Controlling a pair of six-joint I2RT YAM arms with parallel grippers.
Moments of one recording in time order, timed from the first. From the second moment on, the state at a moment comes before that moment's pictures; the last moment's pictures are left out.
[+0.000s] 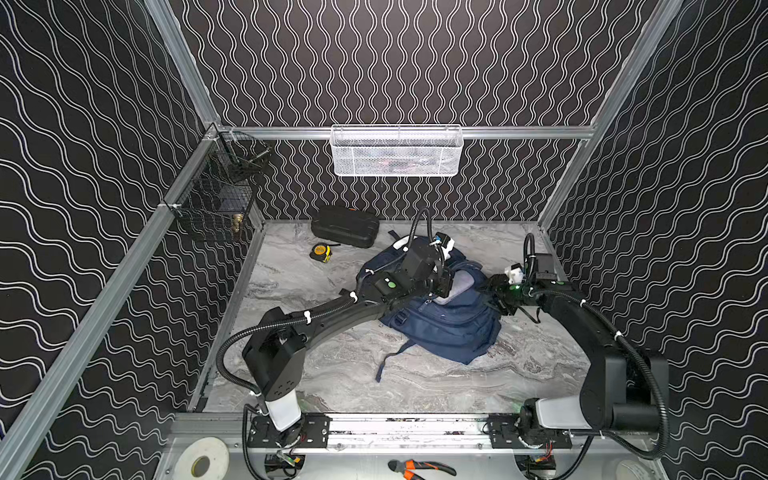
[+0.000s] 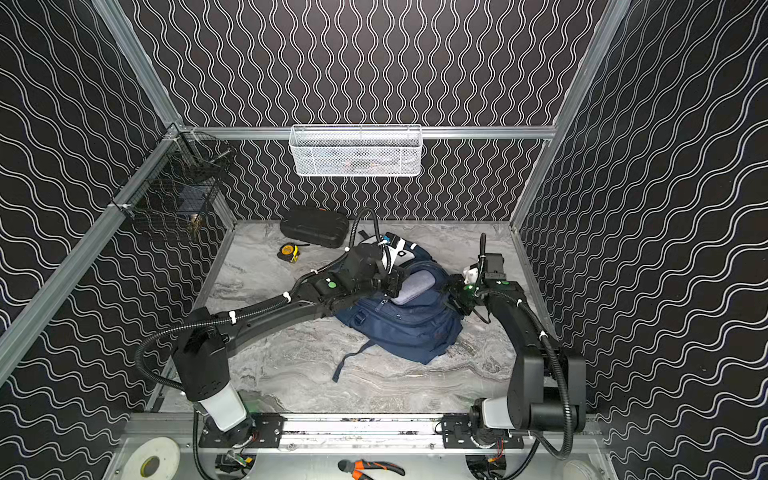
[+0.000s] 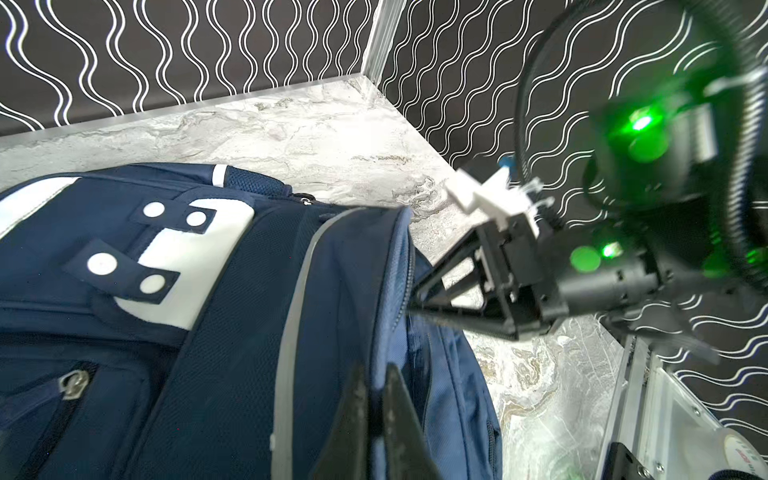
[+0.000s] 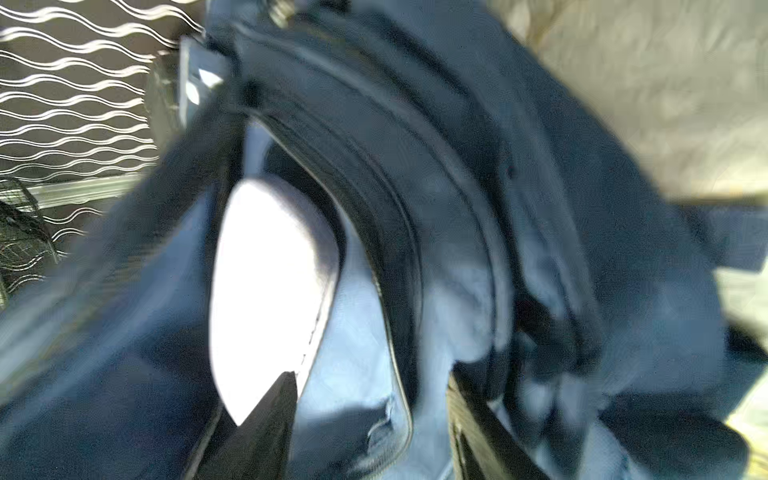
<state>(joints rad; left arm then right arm) -0.81 1.74 1.43 -0.14 0.05 -0.37 -0.03 1.40 0.95 -0.57 -0.58 0.71</state>
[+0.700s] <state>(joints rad) -0.59 1.49 1.19 -0.13 -0.09 -0.10 0.67 1.22 1.17 -0.88 -0.08 0.75</state>
